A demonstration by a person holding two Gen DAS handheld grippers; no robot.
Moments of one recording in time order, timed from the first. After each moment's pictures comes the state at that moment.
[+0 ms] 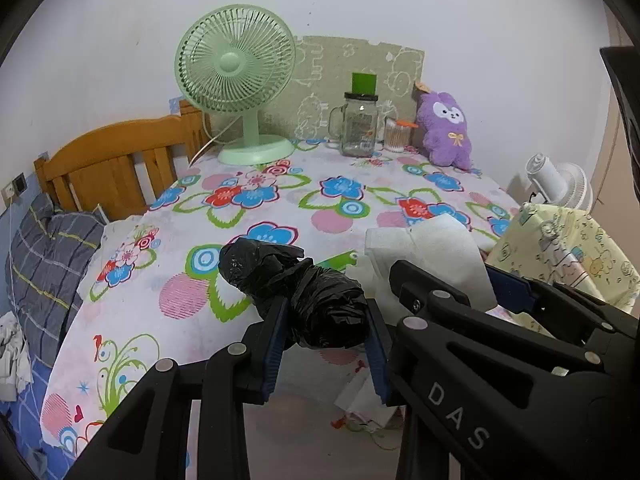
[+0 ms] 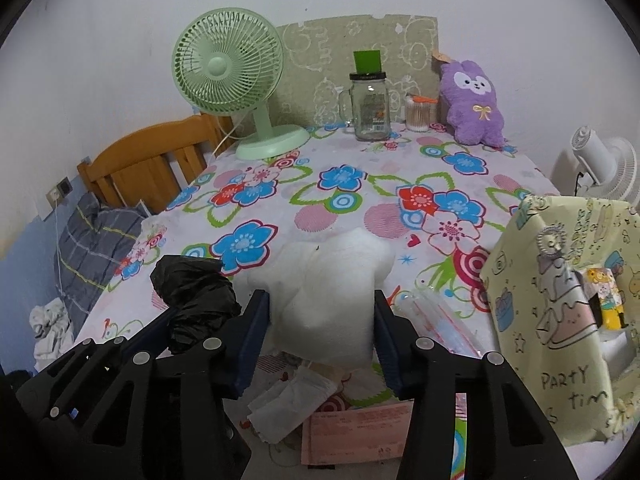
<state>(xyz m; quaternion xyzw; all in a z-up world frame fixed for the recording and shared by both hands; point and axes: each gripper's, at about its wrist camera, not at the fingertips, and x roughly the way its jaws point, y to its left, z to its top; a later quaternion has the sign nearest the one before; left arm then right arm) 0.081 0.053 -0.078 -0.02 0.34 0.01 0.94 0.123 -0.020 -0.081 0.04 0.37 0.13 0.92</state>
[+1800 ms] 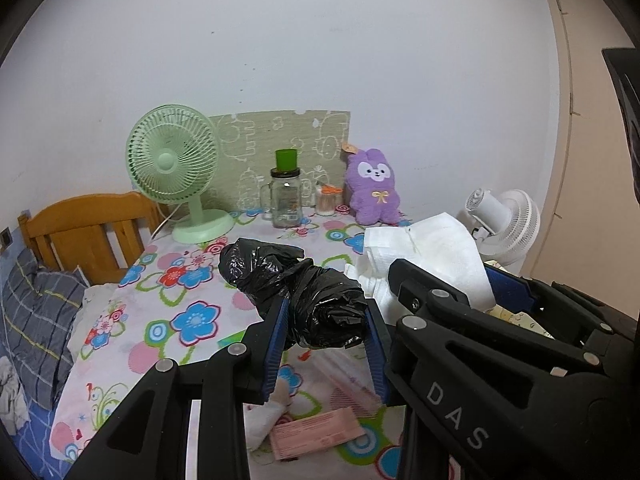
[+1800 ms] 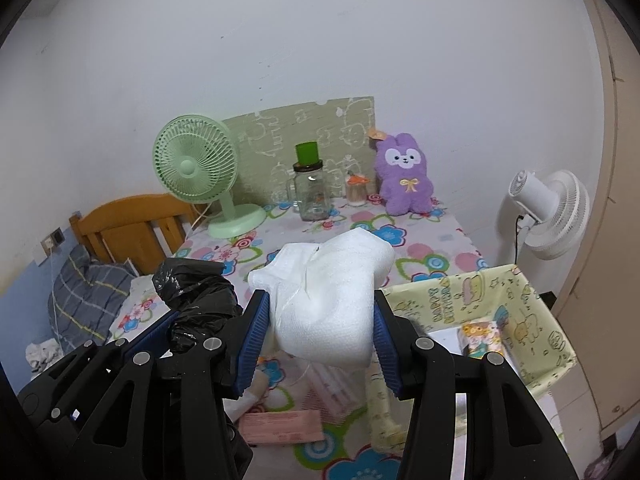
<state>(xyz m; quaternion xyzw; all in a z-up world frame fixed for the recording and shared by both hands) 0.053 -0.048 0.007 0.01 0.26 -0.05 0.96 0.077 -0.124 0.014 0.05 0.28 0.08 0.95</state>
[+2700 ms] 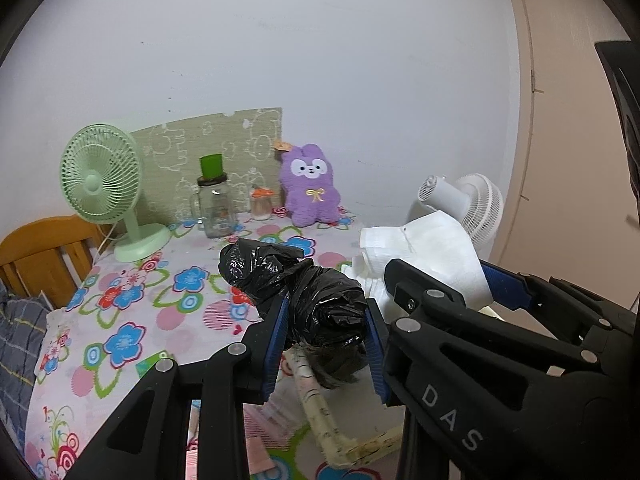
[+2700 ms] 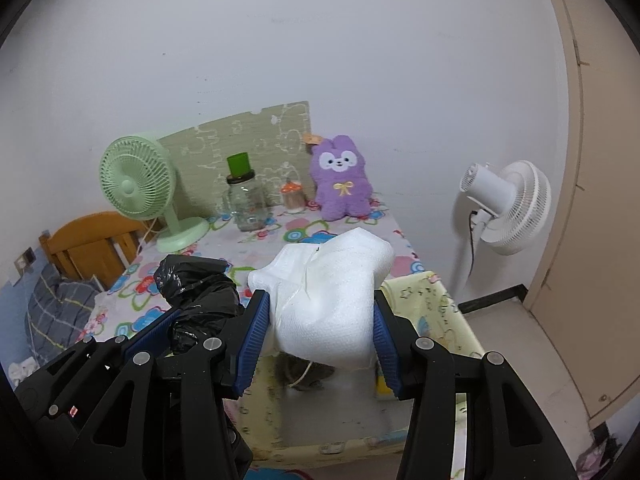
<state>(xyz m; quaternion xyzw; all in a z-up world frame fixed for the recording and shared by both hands) 0.080 -0.135 -0.001 0.03 0.26 -0.12 0.96 0.092 -0.217 0.004 0.07 0.28 0.02 0.96</state>
